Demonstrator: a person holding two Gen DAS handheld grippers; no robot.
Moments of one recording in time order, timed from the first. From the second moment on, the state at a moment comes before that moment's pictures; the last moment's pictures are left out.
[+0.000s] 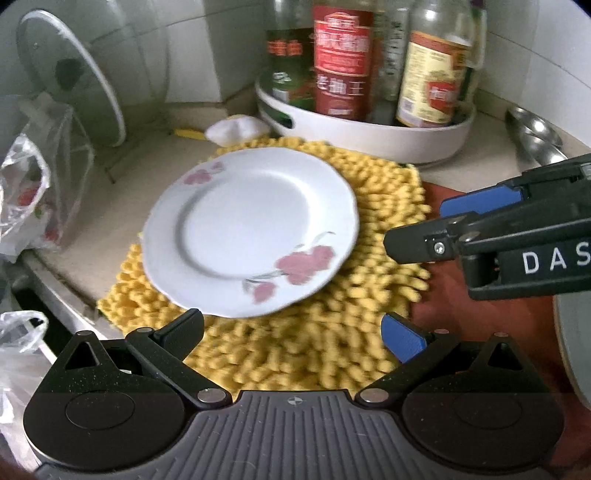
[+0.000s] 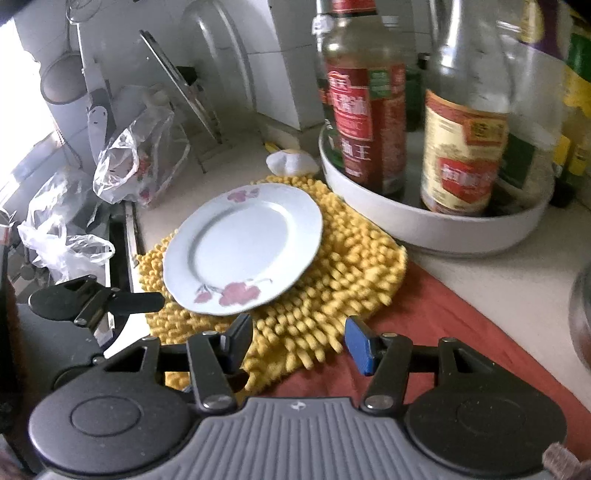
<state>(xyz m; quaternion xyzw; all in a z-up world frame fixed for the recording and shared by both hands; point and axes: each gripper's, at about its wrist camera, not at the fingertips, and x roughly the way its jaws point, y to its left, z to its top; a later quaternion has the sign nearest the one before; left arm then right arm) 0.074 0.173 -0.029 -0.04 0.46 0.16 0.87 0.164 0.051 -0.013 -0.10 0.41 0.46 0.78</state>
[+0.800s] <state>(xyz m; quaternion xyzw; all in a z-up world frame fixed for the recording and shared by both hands) 0.099 0.258 -0.038 -0.08 0.46 0.18 0.87 0.202 0.128 -0.035 -0.10 0.44 0.46 0.76</state>
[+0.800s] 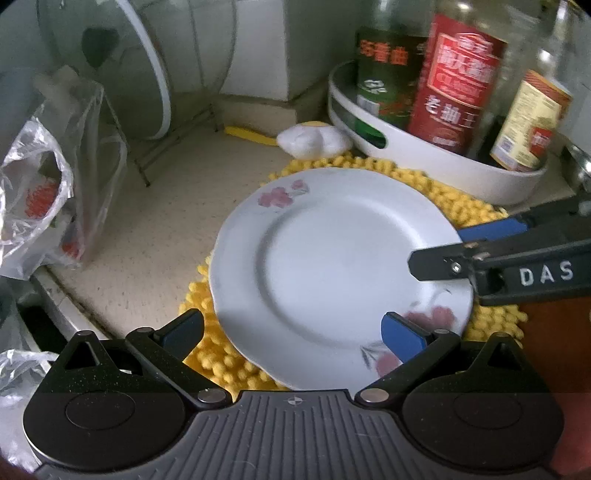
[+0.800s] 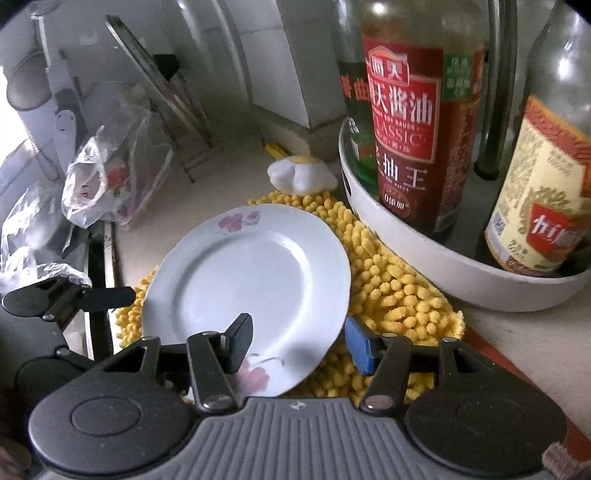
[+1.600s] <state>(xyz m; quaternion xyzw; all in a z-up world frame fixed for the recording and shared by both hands) 0.100 0.284 -0.033 -0.15 0.43 0.17 0.87 0.223 0.134 -0.040 -0.05 0.49 0.45 0.74</state>
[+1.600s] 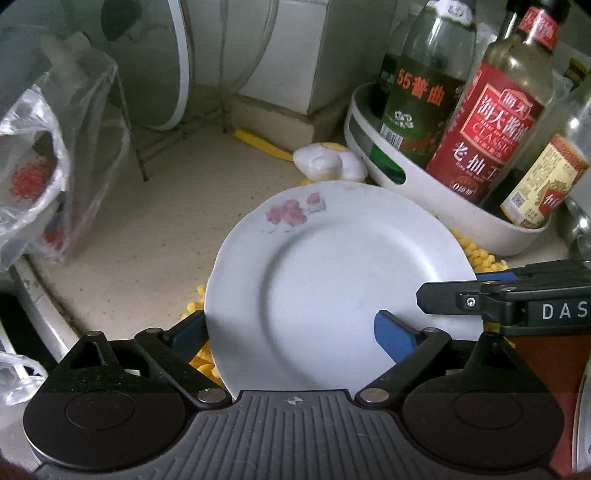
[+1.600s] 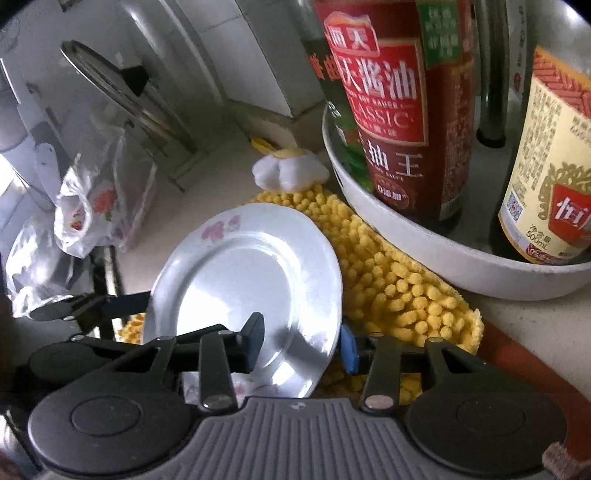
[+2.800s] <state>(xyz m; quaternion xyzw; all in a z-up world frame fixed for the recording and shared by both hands) 0.127 0.066 0.010 -0.03 0.40 0.00 0.91 0.178 -0.100 0.013 0.07 0.46 0.34 0.82</state>
